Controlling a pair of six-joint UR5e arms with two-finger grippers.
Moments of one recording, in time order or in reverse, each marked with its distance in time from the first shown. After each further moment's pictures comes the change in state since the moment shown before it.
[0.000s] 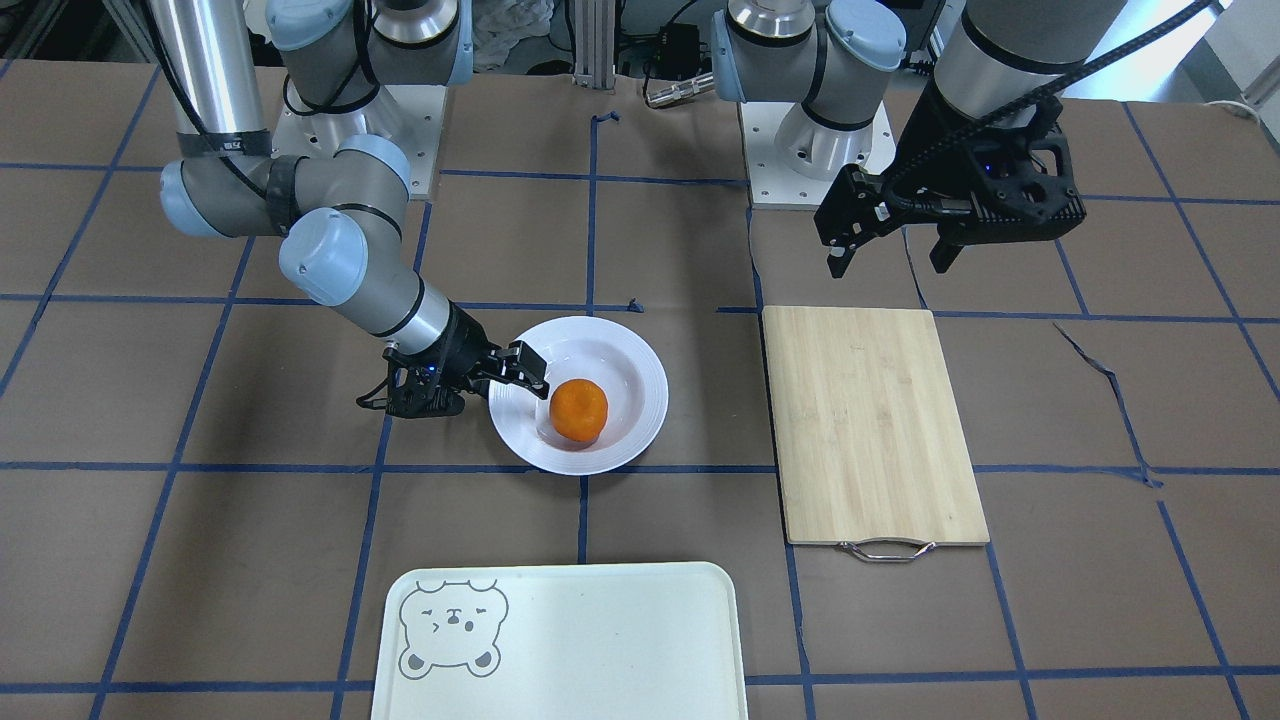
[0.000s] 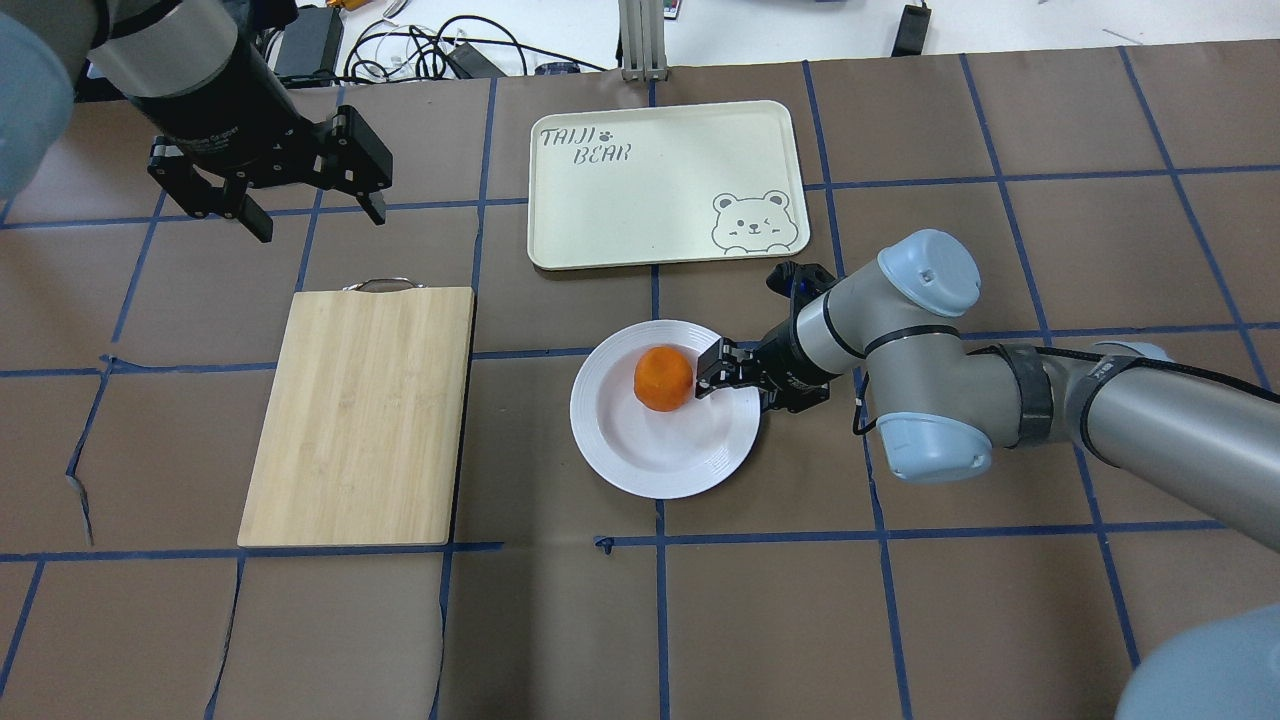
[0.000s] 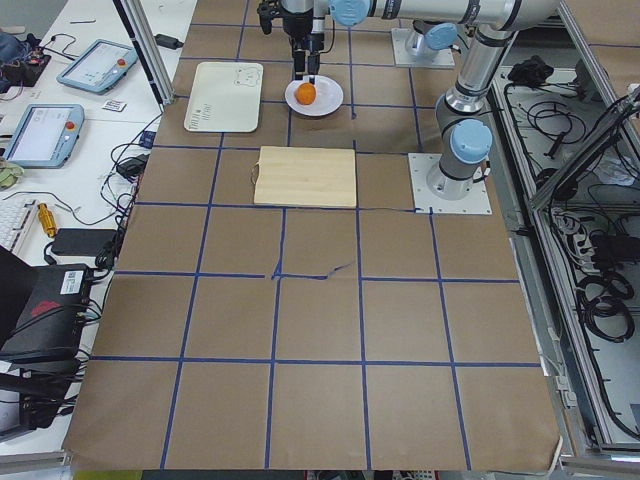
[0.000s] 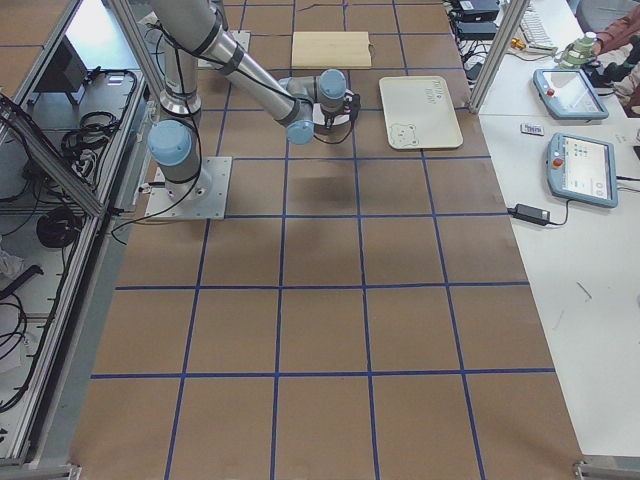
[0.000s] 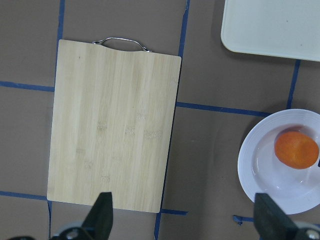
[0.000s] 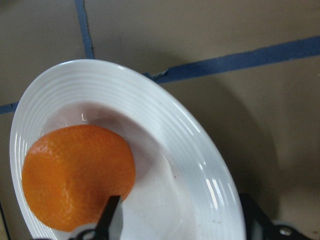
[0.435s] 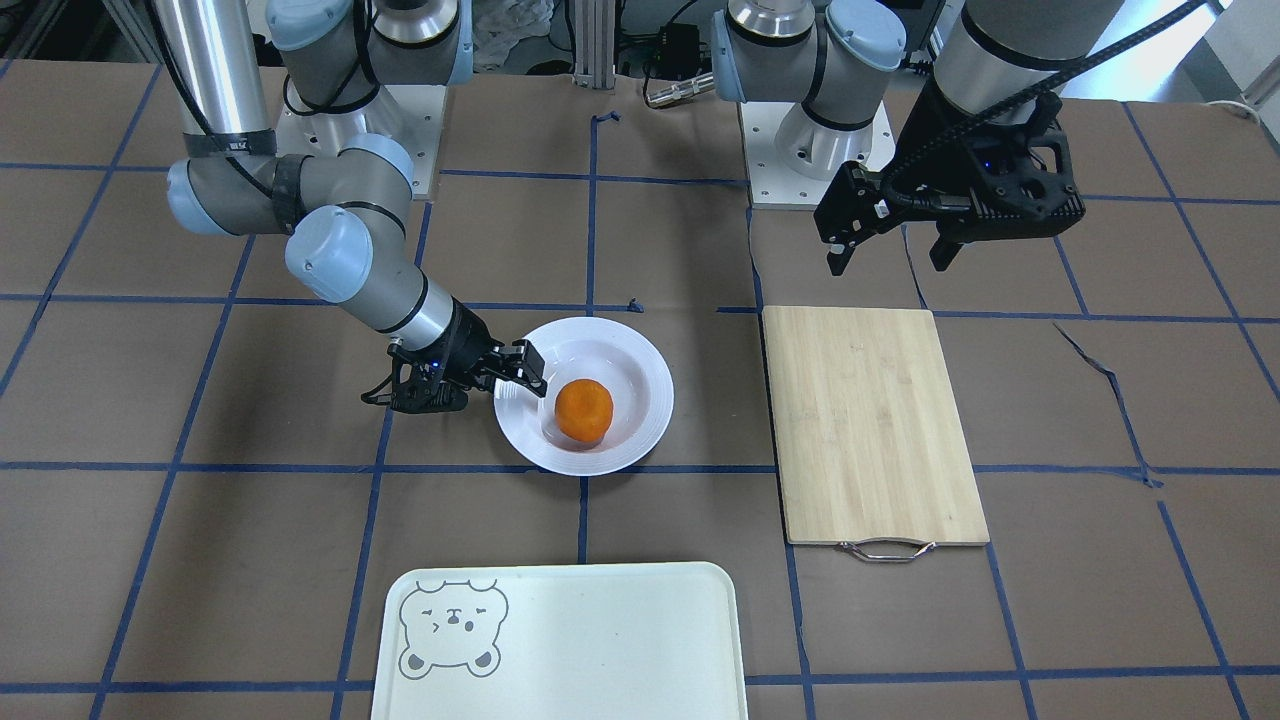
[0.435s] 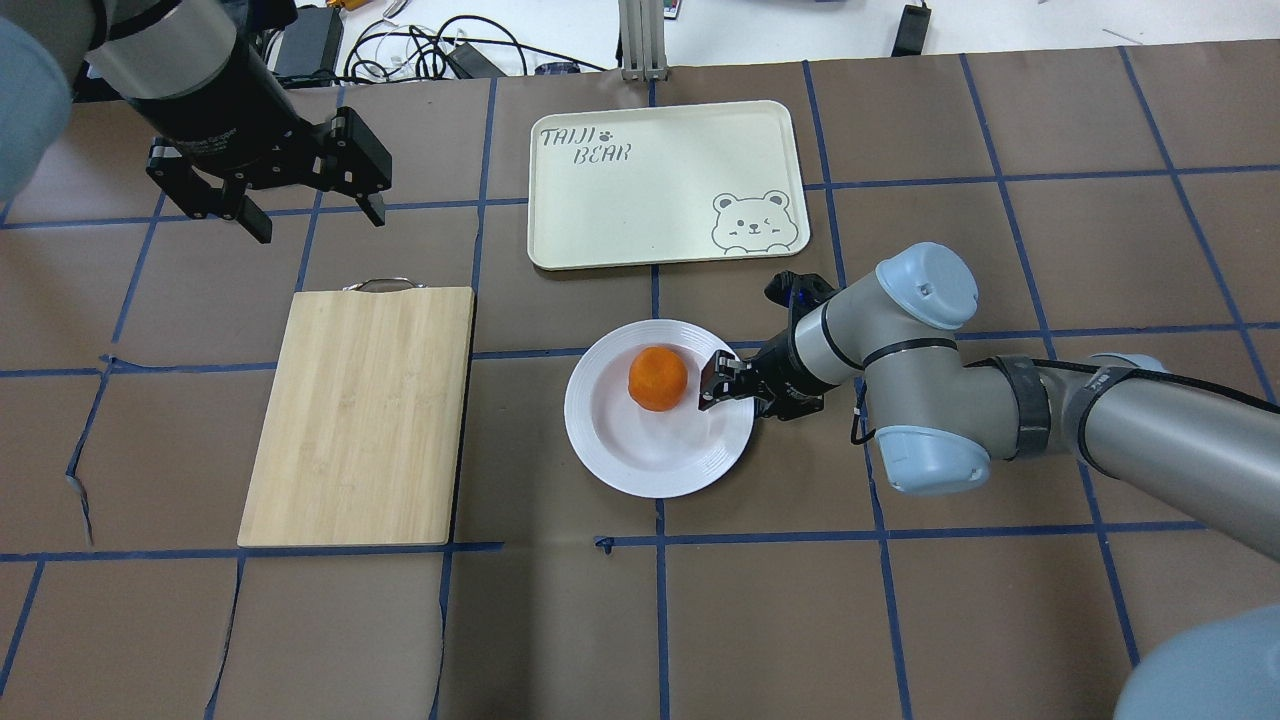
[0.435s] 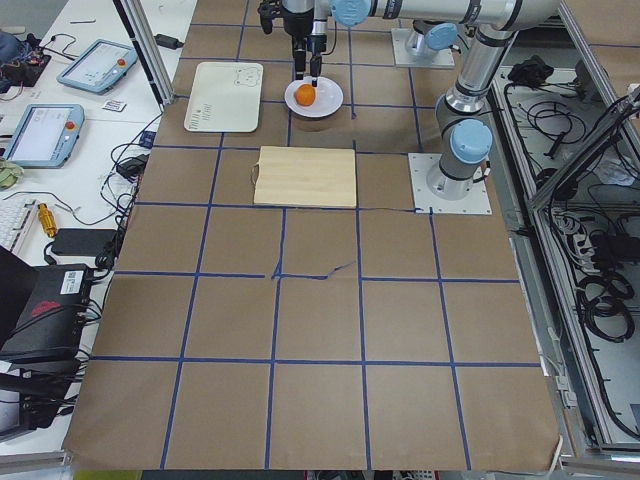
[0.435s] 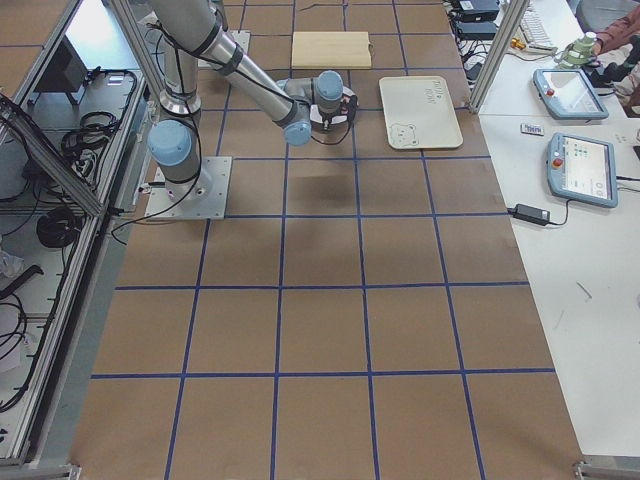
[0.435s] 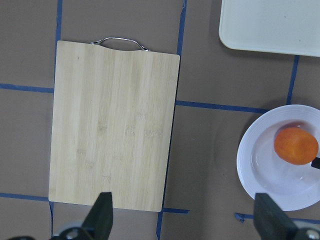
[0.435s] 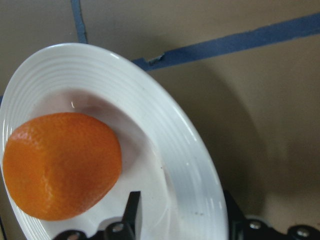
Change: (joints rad) left arm 0.000 0.003 -0.002 0.000 -0.001 0.002; right arm 0.002 0.001 0.018 -0.026 0.005 0.003
